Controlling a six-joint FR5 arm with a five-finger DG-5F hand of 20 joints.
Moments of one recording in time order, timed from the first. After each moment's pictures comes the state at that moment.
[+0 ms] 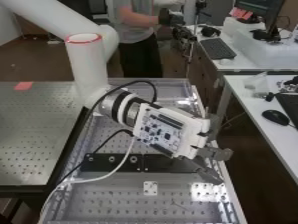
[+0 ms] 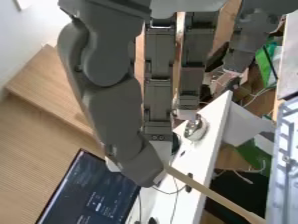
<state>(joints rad) 1.47 -2.19 -1.47 -2.64 -1.11 0.26</state>
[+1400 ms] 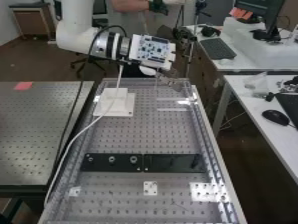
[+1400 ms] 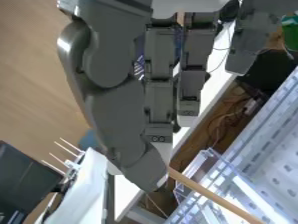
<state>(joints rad) 1.76 -1.94 -1.59 -3.00 -1.38 0.16</state>
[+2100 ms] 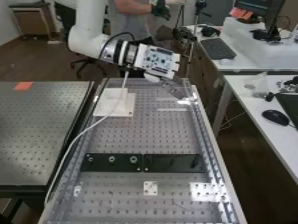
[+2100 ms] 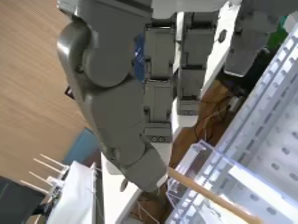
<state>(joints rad) 1.80 -2.01 -1.54 -3.02 -1.26 0.26</state>
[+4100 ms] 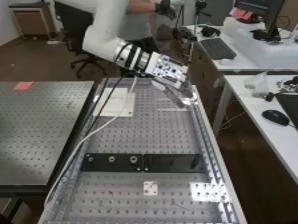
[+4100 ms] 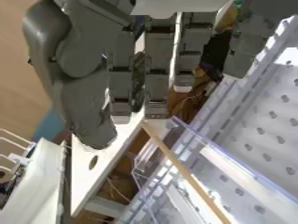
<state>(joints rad) 1.79 -2.14 -1.36 -3.21 -1.30 0.22</state>
